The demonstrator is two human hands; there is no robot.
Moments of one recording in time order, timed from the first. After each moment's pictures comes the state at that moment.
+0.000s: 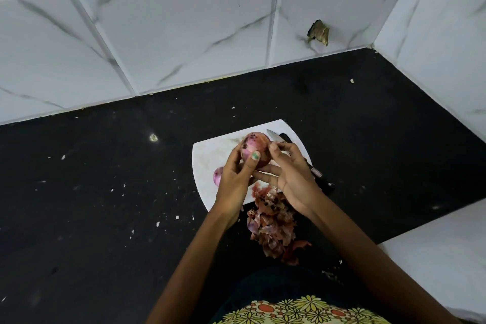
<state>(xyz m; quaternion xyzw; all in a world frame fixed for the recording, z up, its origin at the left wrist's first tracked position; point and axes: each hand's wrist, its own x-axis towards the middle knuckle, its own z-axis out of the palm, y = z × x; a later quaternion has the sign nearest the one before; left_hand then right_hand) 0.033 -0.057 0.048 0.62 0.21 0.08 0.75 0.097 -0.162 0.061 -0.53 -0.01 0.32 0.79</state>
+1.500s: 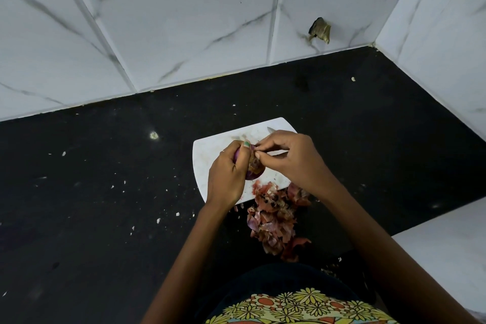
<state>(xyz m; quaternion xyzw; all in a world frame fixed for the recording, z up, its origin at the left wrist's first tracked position) 0.037 -0.041 0.049 0.80 0.21 0.14 0.55 0.113 -0.169 0.090 -0.79 -0.34 0.11 0.50</state>
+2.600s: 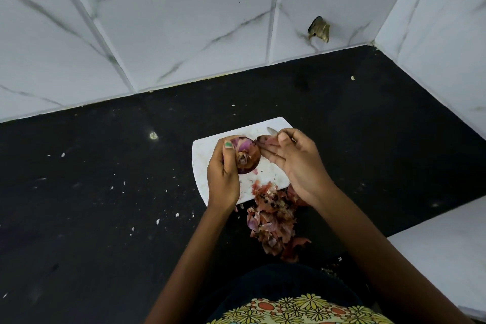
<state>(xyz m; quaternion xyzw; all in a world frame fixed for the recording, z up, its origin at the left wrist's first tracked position) 0.034 -0.049 0.053 0.69 0.23 0.25 0.64 0.104 -0.161 0.087 -0.58 -0.04 0.25 0.78</state>
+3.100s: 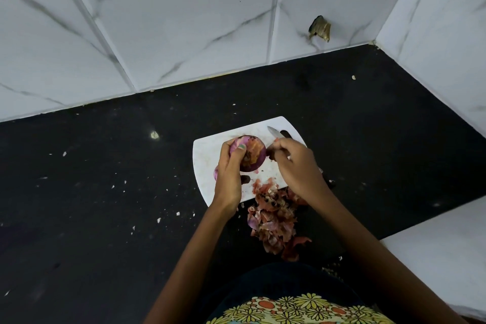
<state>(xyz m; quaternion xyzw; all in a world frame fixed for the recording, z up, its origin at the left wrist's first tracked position) 0.033 -0.055 0.061 0.62 0.27 0.11 0.73 0.103 -0.166 0.075 -0.86 -0.19 0.11 0.46</state>
